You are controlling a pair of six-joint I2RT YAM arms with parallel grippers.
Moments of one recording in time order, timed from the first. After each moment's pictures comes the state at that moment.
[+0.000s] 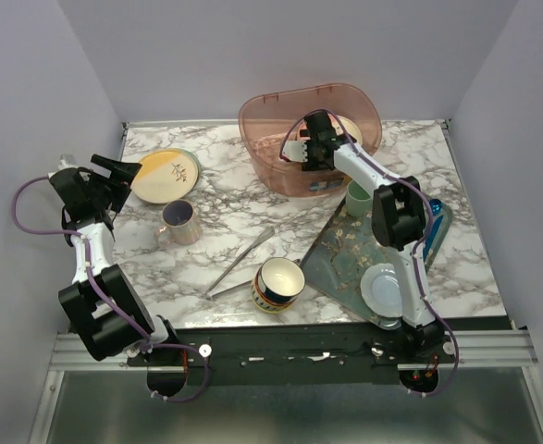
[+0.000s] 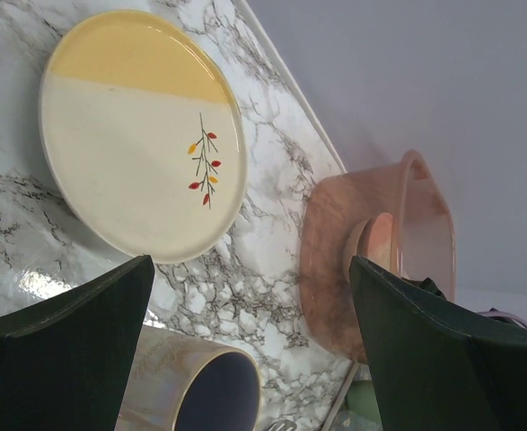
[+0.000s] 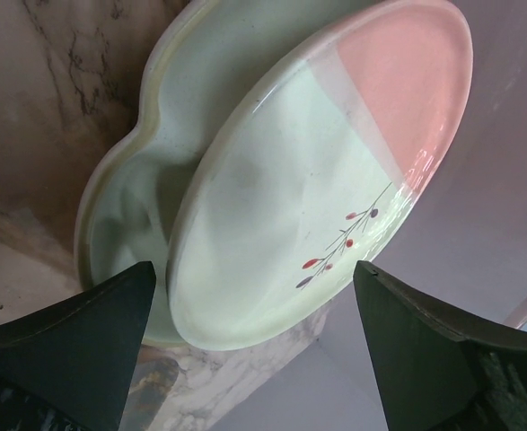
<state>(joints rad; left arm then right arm) 0.52 1.34 0.88 0.09 0.53 -0.84 0.43 2.38 2.08 -0.57 0.22 -1.32</state>
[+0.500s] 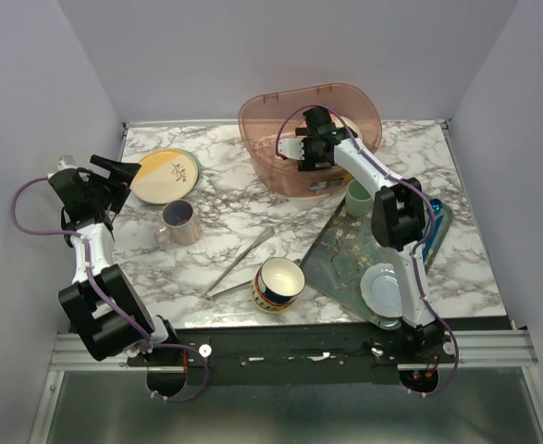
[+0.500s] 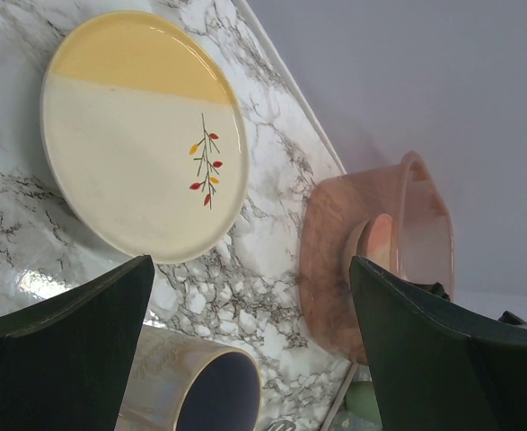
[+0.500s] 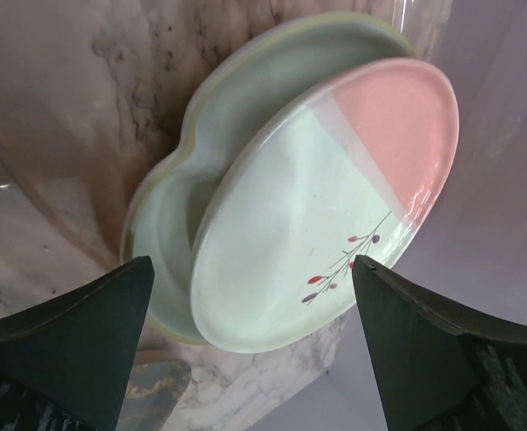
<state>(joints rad) 0.53 1.34 0.88 0.09 0.54 -0.85 0.44 2.38 2.16 -0.70 0.10 -1.30</state>
